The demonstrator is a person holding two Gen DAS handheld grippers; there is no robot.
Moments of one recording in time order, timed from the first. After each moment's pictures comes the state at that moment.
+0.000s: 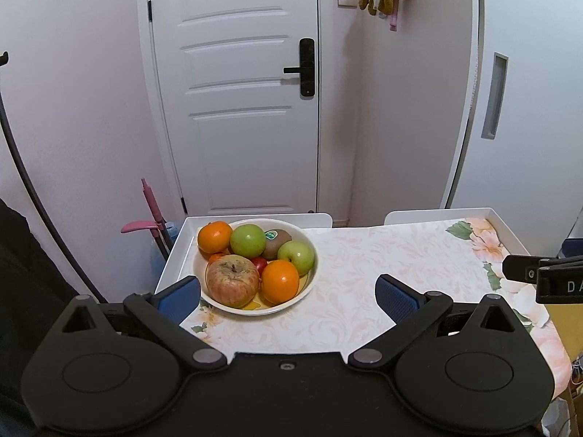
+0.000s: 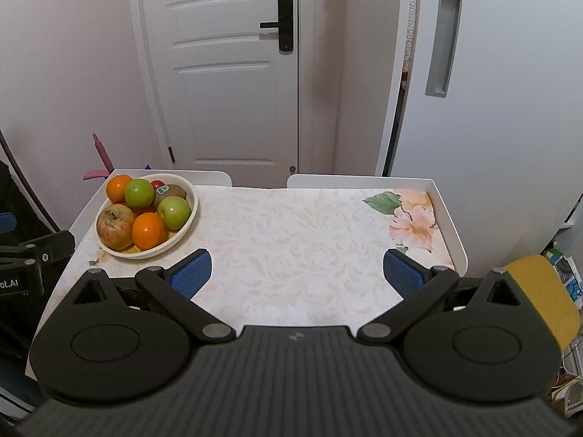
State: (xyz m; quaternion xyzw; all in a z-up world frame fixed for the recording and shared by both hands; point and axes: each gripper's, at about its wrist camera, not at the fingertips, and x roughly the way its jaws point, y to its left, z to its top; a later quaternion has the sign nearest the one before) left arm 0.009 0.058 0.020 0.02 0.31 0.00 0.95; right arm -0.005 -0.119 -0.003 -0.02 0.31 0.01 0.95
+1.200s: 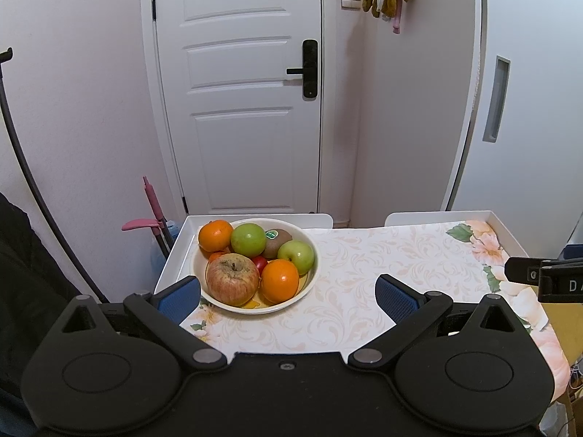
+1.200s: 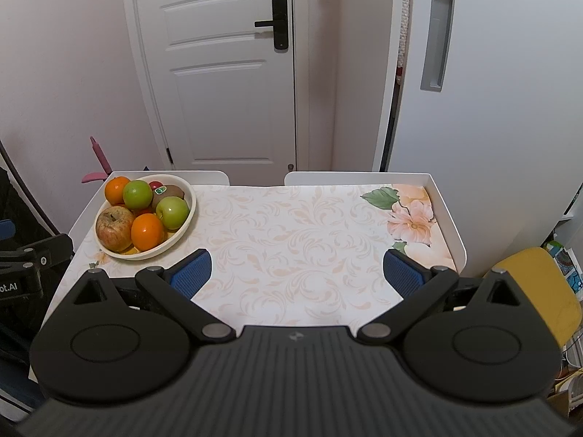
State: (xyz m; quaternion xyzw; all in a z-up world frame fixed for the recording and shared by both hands) left arm 0.007 0.059 0.019 0.02 0.31 0.00 0.95; right arm -0.005 -0.120 -0.004 -0.01 0.31 0.00 0.95
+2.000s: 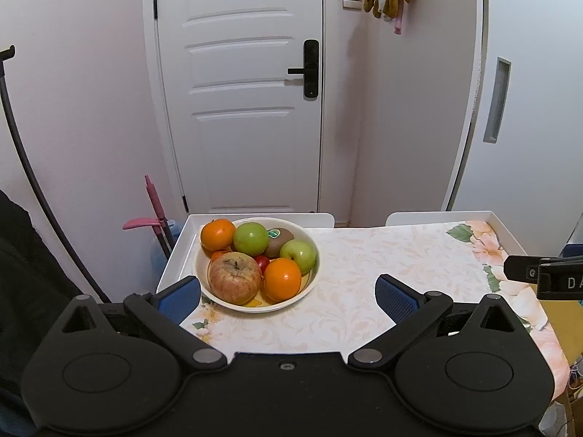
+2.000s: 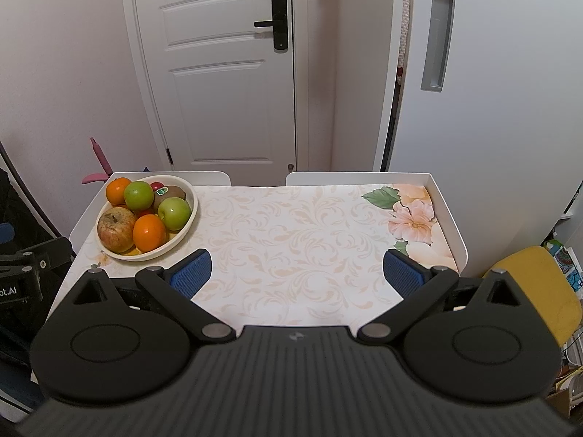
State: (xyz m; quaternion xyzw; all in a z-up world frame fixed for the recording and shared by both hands) left arm 0.005 0.063 0.021 0.02 0.31 0.00 0.95; right arm -0.006 -0.120 -0.004 -0.01 0.31 0.00 0.95
